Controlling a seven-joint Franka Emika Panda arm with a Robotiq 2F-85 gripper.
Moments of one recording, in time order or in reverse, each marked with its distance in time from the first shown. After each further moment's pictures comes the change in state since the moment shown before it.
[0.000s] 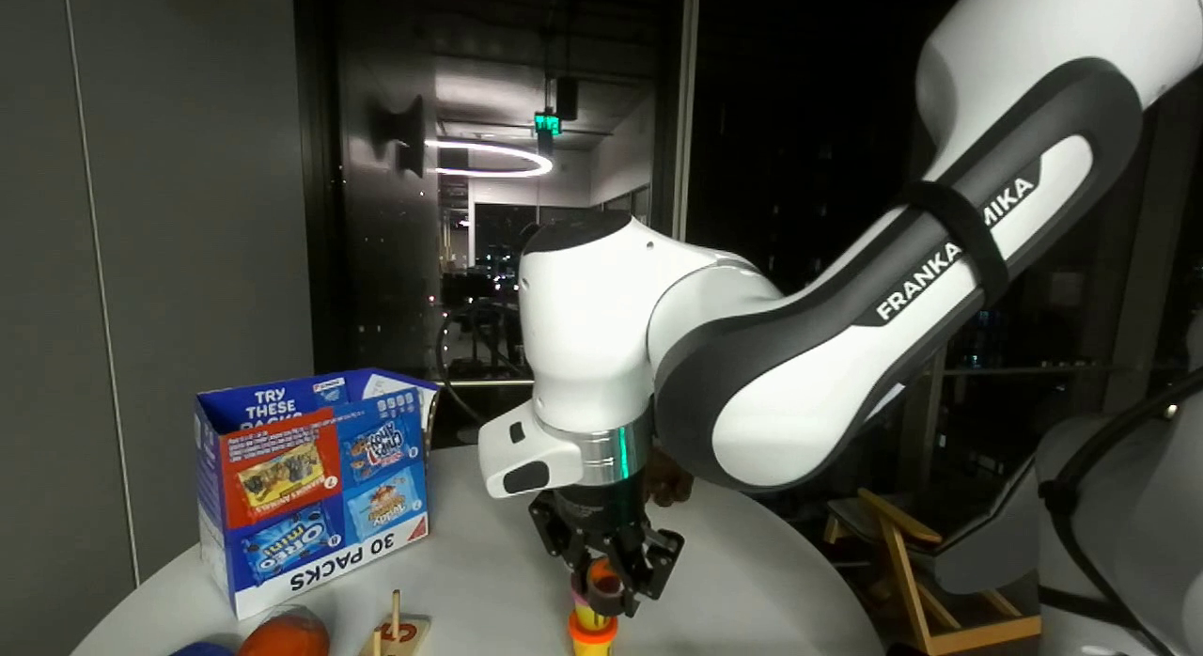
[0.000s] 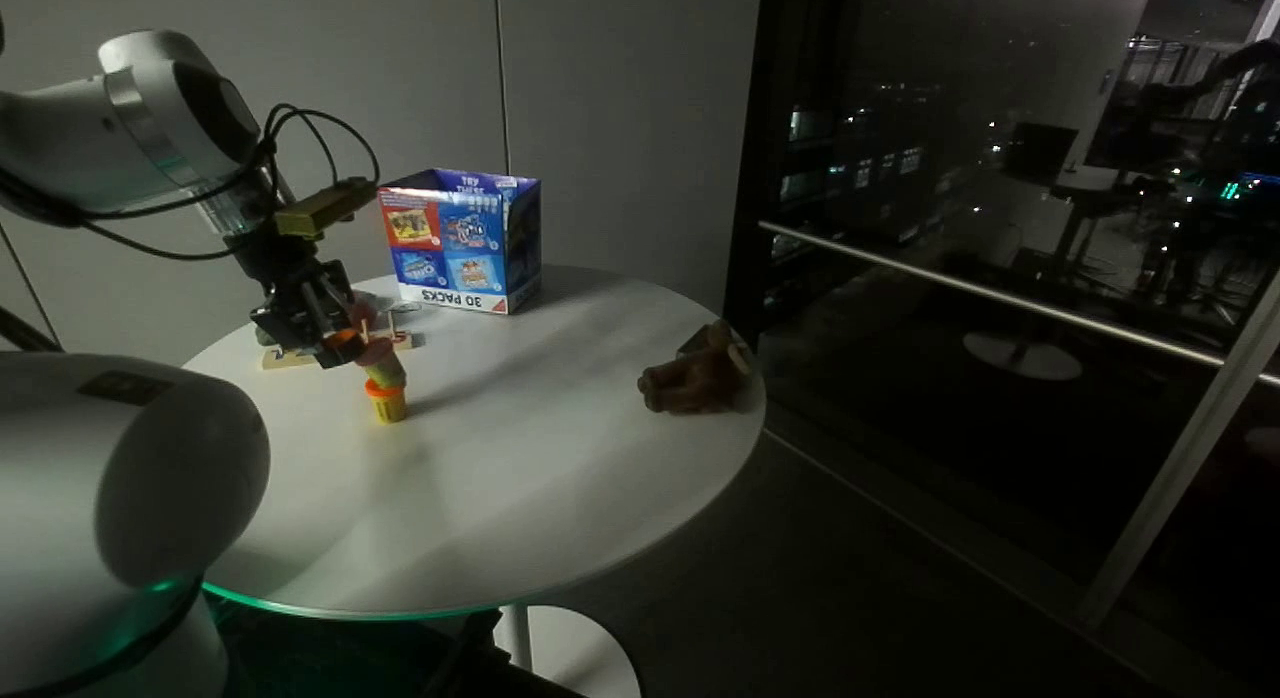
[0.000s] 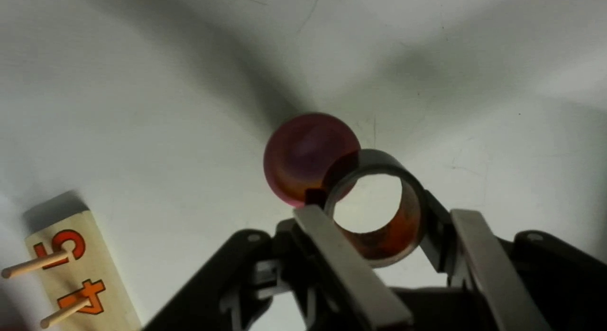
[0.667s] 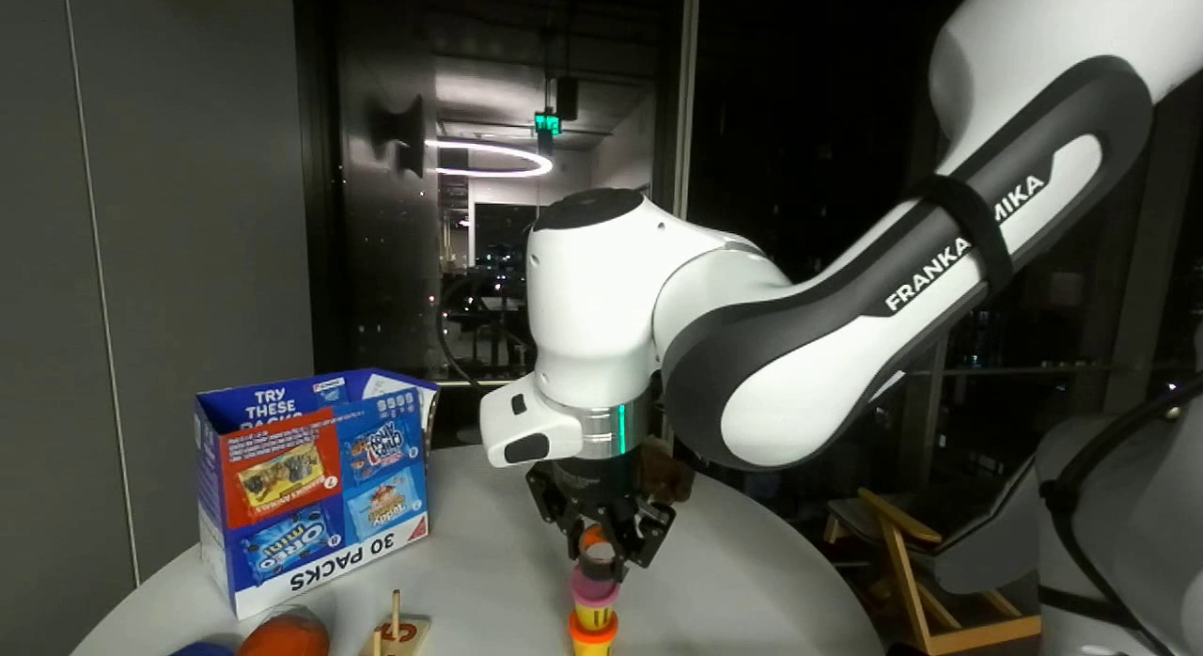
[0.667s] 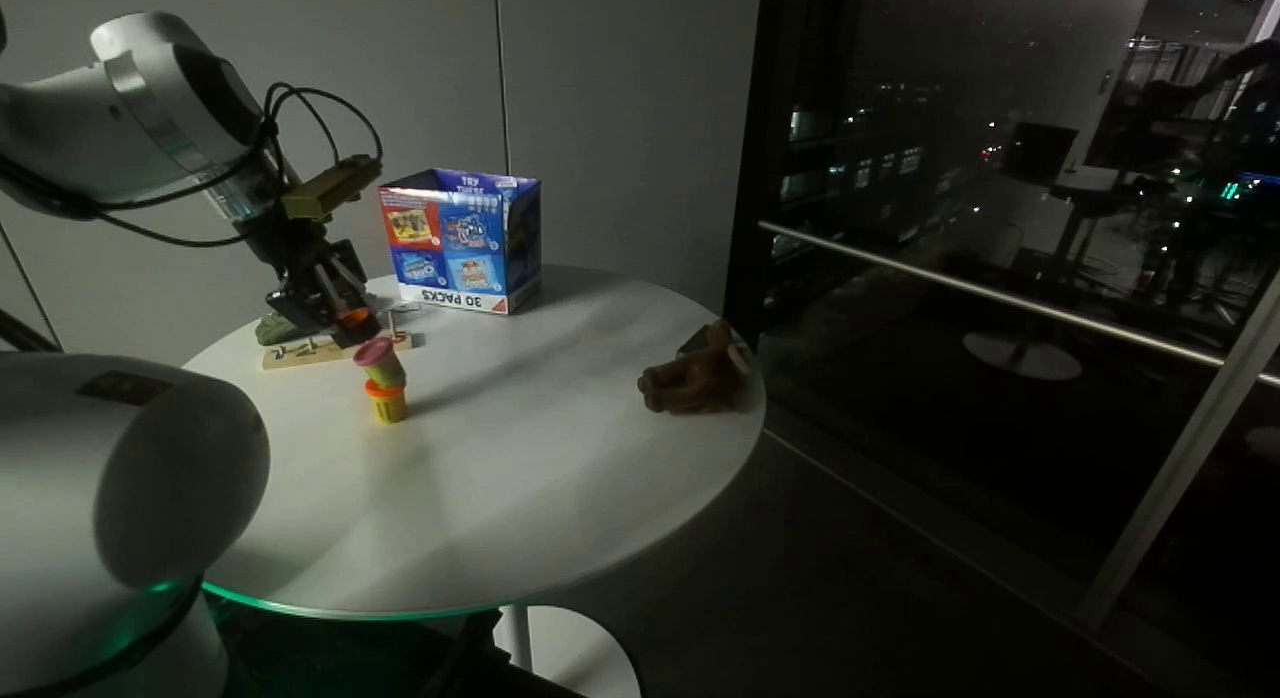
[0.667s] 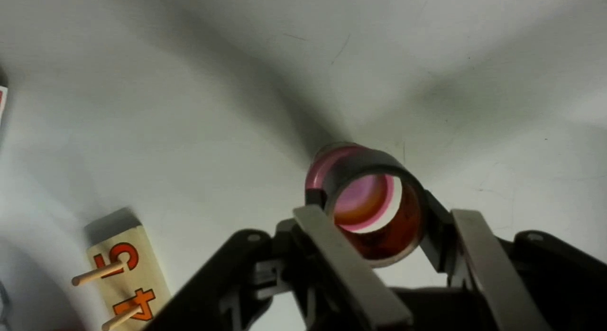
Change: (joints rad) arm -0.003 -0.030 -0.024 0.008 -0.076 0.014 0.030
